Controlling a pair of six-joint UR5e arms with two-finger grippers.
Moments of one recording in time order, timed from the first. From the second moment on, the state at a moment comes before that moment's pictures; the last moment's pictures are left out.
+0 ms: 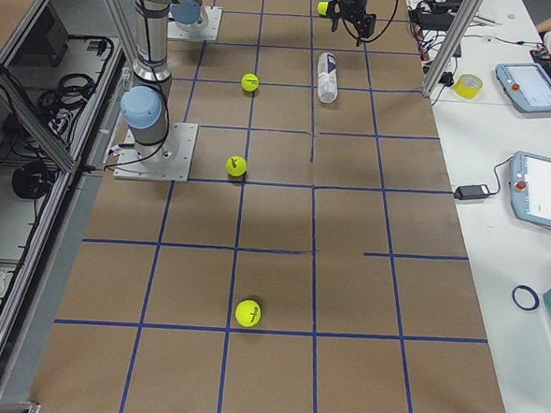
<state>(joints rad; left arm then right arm) -1.41 -1.76 -1.74 -1.15 1.09 0.06 1.60 -1.33 1.23 -1.54 -1.46 -0.75</state>
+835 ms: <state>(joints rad) -1.48 -2.01 -1.78 -0.98 0.89 0.03 1.56 -1.42 1.31 -1.53 -1.52 -0.18</state>
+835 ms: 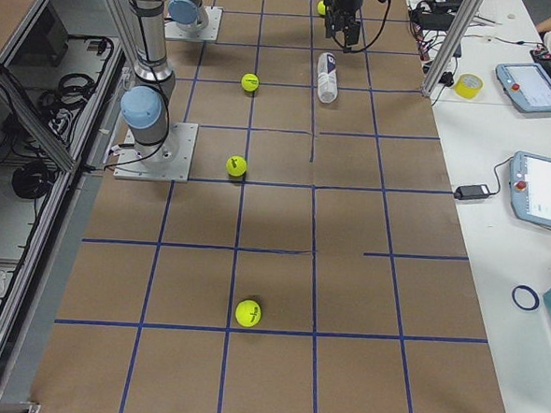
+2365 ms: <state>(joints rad) -1.55 -2.09 -1.76 -0.96 0.83 -0.08 1.58 -1.48 1.39 -1.63 -1.53 -0.04</state>
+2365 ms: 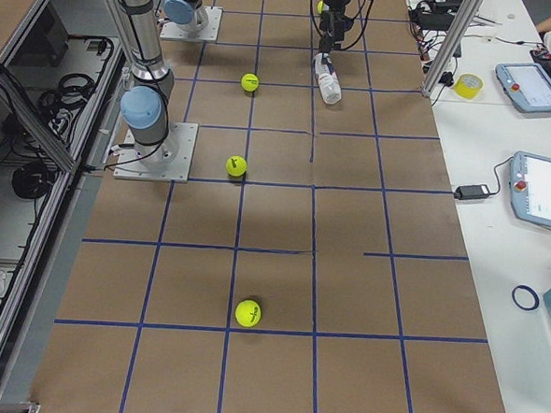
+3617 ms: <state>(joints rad) -1.62 -2.04 -1.35 -1.12 1.34 -0.25 1.58 -1.48 1.39 -1.63 -1.52 -0.05</state>
